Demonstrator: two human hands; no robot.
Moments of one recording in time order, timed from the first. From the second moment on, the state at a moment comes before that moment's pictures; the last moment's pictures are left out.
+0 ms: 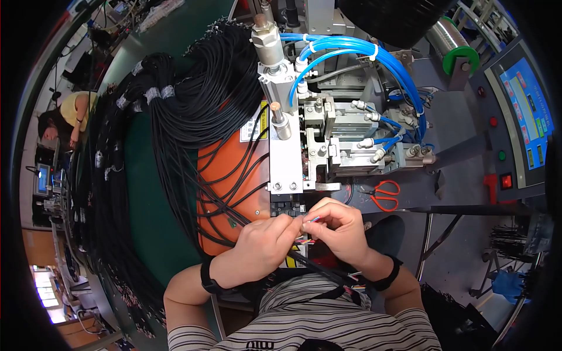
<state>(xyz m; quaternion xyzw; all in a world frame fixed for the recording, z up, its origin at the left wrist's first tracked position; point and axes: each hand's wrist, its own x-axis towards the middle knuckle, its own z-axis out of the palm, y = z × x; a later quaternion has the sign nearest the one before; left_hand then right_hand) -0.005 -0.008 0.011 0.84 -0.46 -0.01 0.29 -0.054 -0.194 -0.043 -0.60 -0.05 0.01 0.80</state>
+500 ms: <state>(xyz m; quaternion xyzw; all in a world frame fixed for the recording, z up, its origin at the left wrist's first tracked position) 0.004 -0.008 0.008 0.82 -0.45 -0.06 0.36 -0.044 -0.214 -0.038 -0.49 -0.04 0.13 0.86</state>
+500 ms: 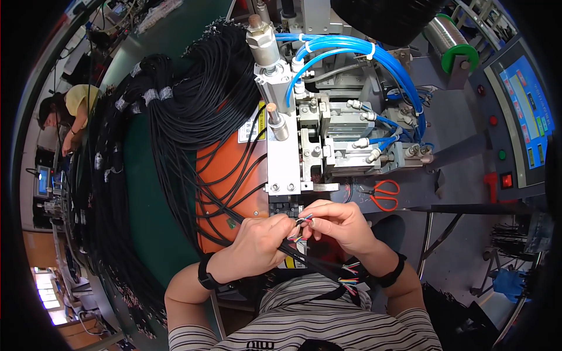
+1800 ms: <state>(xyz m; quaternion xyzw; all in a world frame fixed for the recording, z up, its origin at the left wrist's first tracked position) 0.001 -0.008 0.003 0.84 -0.47 -0.05 0.28 -0.038 -0.210 -0.019 -0.87 -0.20 -0.16 0.43</state>
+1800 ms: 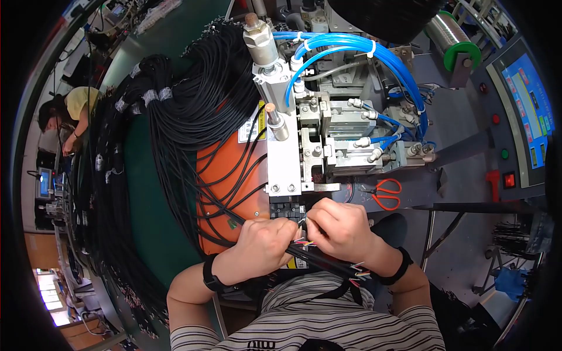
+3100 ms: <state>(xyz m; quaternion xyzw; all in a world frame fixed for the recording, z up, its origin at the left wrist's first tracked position) 0.012 0.009 0.009 0.85 -0.47 -0.01 0.23 -0.033 -0.205 -0.047 -0.87 -0.08 -0.08 0.49</state>
